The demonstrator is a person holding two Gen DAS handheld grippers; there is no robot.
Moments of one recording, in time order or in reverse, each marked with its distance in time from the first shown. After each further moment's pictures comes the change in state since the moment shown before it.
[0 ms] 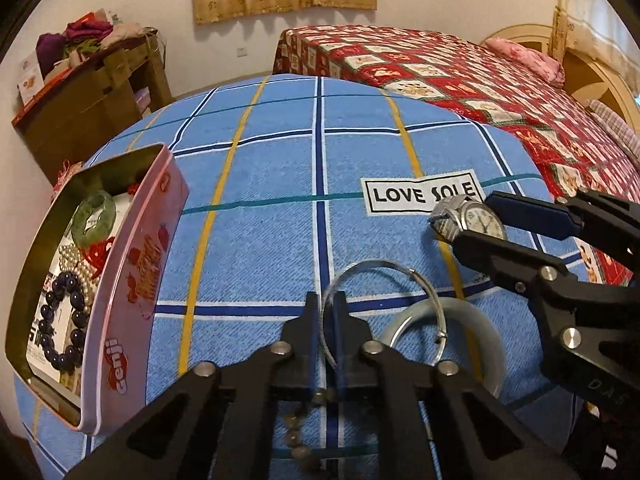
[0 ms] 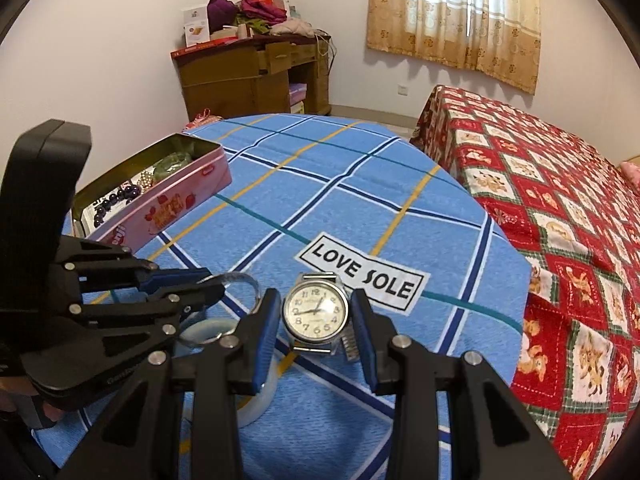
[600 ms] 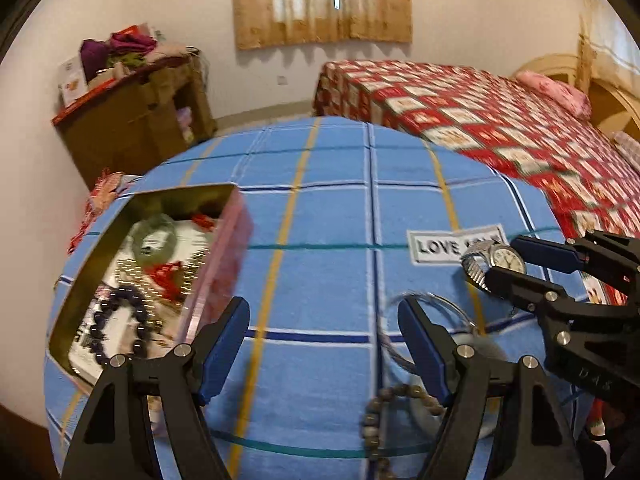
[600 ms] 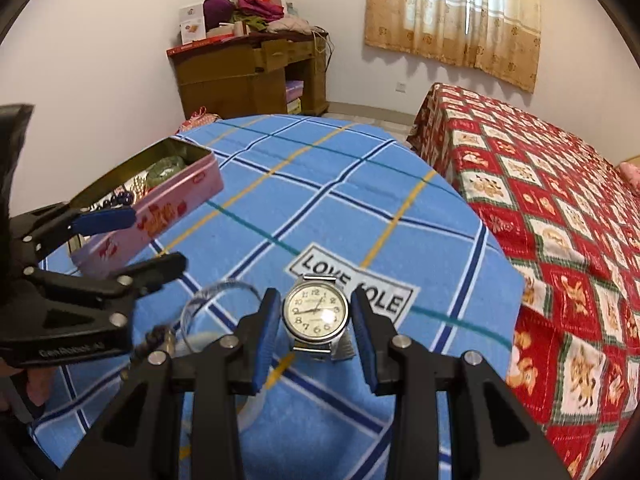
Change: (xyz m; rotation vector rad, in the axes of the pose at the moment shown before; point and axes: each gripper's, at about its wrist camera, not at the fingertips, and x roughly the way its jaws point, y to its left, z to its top) left arm -0.030 0.017 0.011 -0.061 -0.112 0.118; right arm -0.003 -0.008 0.006 0.004 0.014 -0.008
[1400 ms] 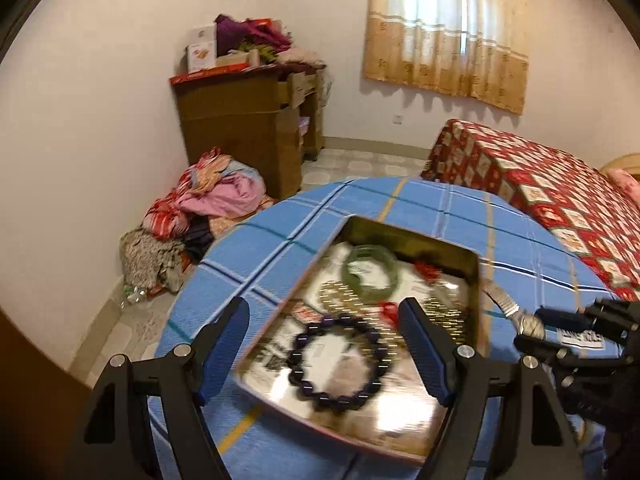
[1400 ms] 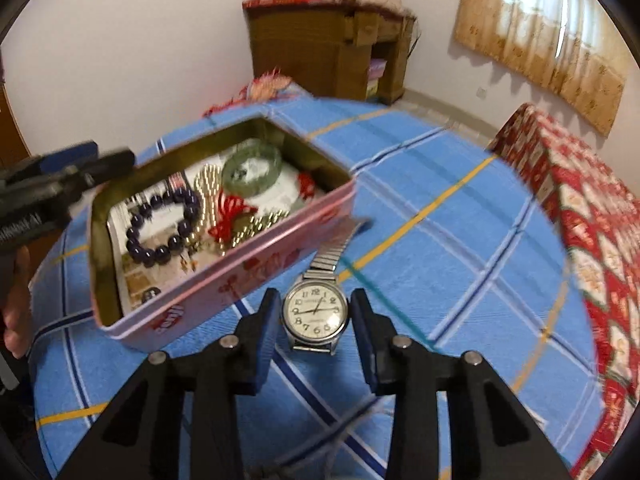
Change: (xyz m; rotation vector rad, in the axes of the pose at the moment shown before) left arm -0.042 0.157 -0.005 -0.307 -0.143 0.236; right arm 0.042 0.084 0.056 -0.203 0.067 0.140
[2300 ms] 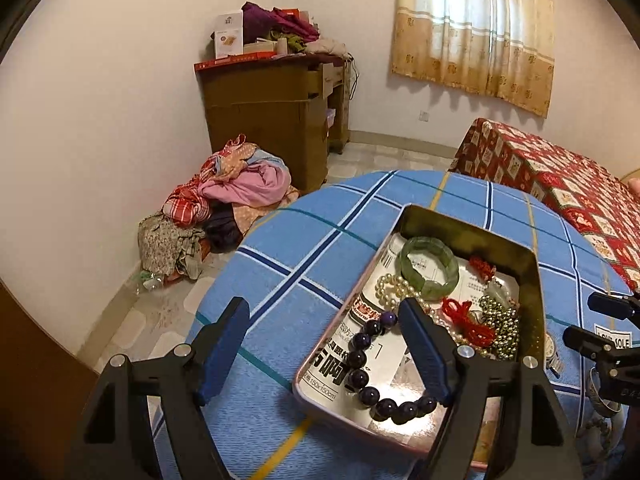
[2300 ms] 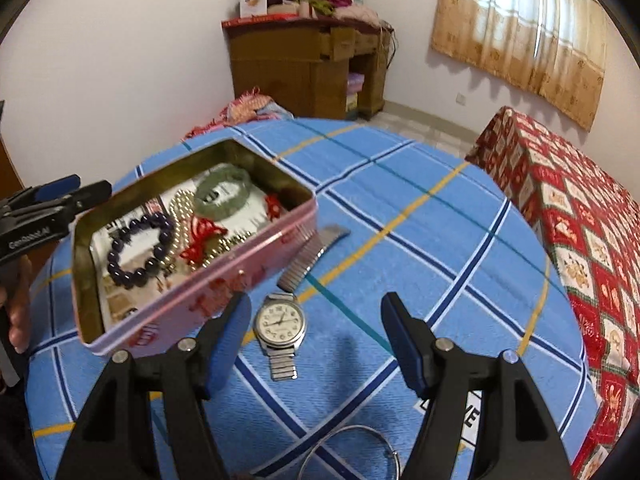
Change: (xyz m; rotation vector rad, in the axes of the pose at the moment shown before) left arm 0.030 0.045 -0.007 -0.062 0.034 0.089; right arm 0.041 -0.008 0.023 0.034 0.005 -0.027
